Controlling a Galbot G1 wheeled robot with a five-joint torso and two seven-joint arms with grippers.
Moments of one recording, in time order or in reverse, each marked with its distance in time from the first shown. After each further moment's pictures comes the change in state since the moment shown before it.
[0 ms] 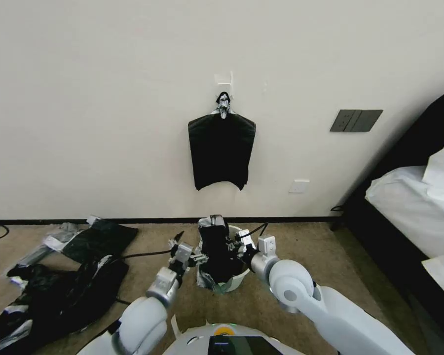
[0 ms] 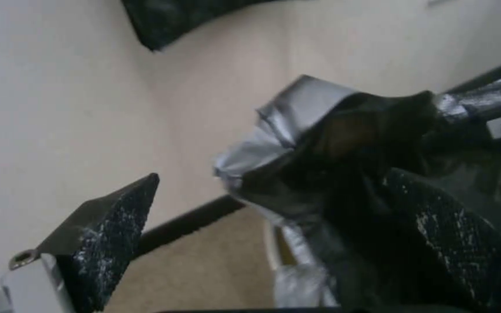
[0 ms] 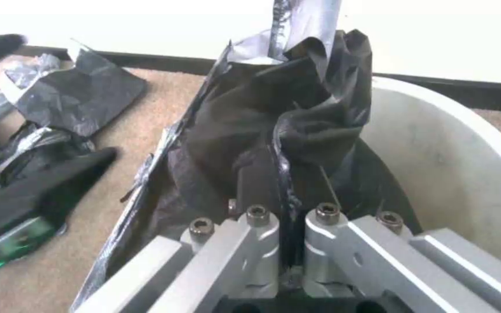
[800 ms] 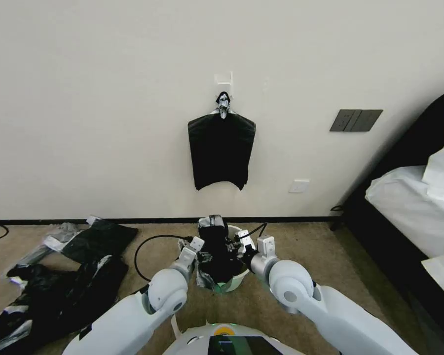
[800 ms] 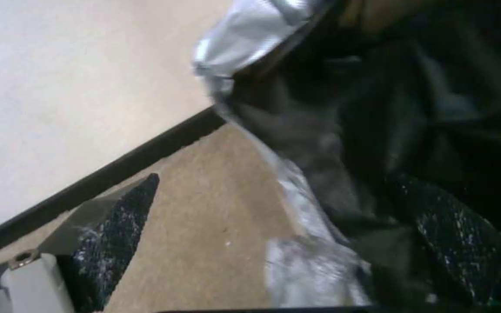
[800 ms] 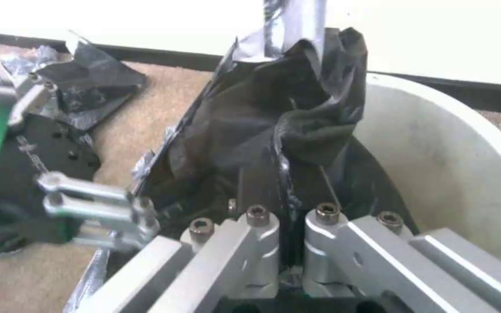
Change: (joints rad) left arm -0.319 -0.025 0.191 0.144 -0.262 0.375 -0.200; right arm 0.018 -0.012 -0.025 0.000 0.000 0.000 0.005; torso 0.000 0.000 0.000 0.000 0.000
